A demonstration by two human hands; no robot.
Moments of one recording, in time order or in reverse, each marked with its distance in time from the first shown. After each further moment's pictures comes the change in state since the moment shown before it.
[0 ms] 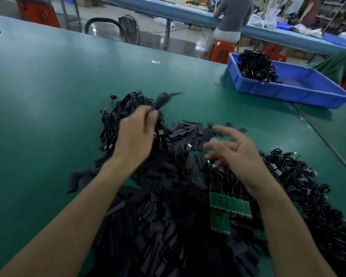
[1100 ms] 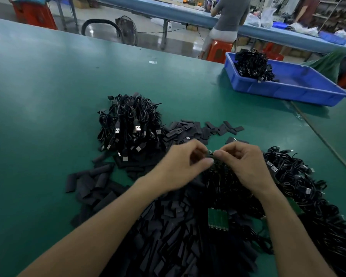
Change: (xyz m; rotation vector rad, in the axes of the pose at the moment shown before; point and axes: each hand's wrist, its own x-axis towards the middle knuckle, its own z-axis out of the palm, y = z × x) left_hand -0.040 0.022 0.062 -0.134 -0.551 0.120; right_hand -0.002 0.032 -0.018 -0.170 0.150 -0.146
